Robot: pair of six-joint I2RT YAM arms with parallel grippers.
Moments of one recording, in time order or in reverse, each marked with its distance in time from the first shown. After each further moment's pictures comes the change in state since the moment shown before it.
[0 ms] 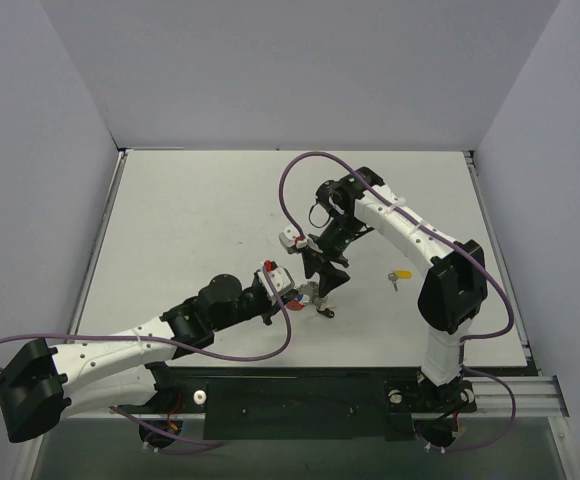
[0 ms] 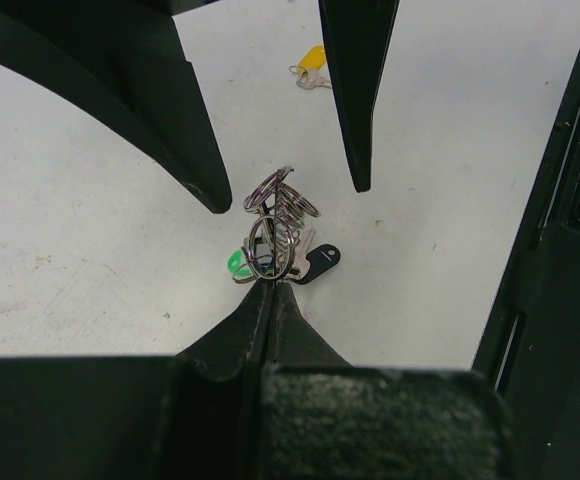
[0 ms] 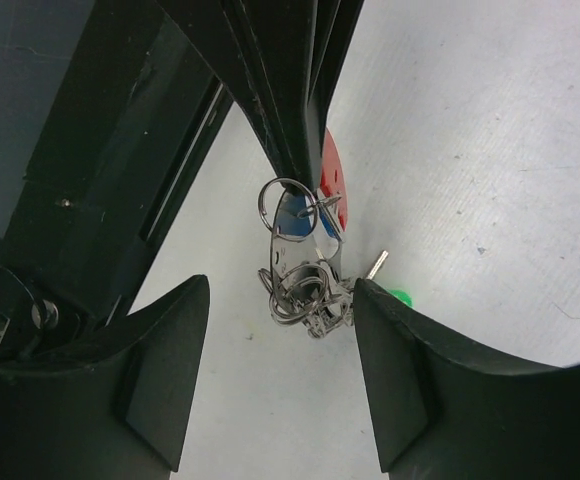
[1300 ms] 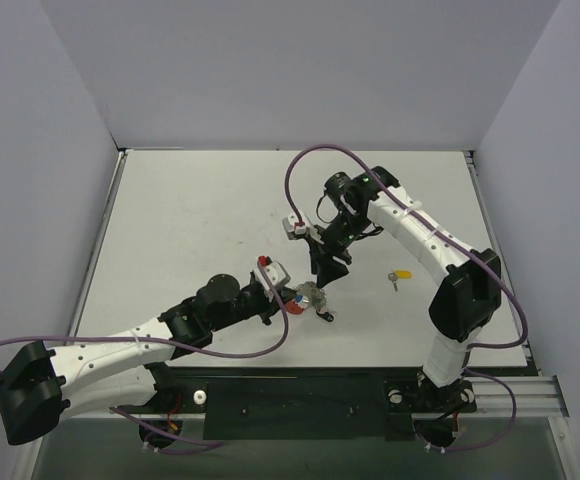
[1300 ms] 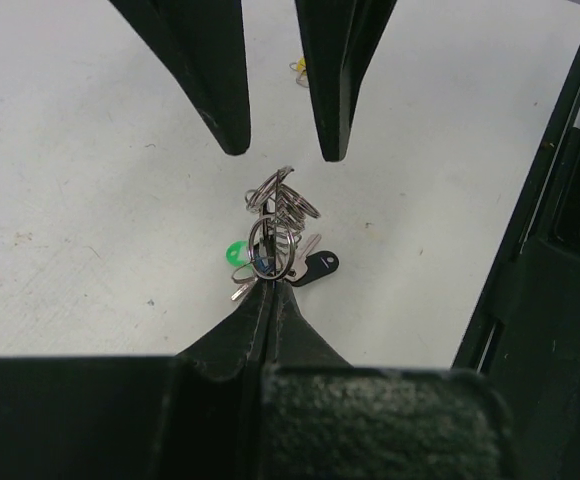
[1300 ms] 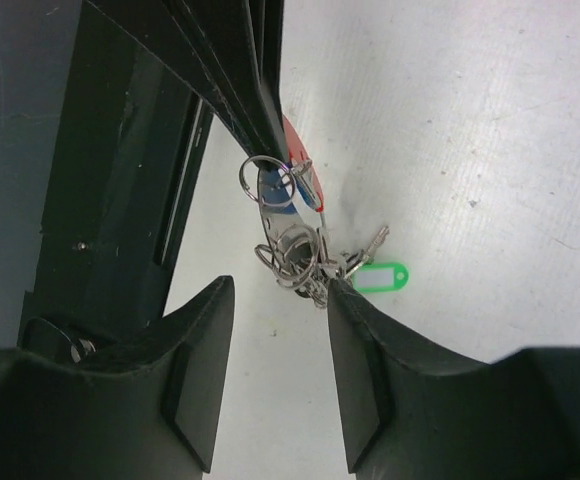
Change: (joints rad) left arm 0.008 -0.019 -0.008 -0.002 -0.006 -0.072; right arm -0.025 -0.066 -0.036 0.095 0.009 0.248
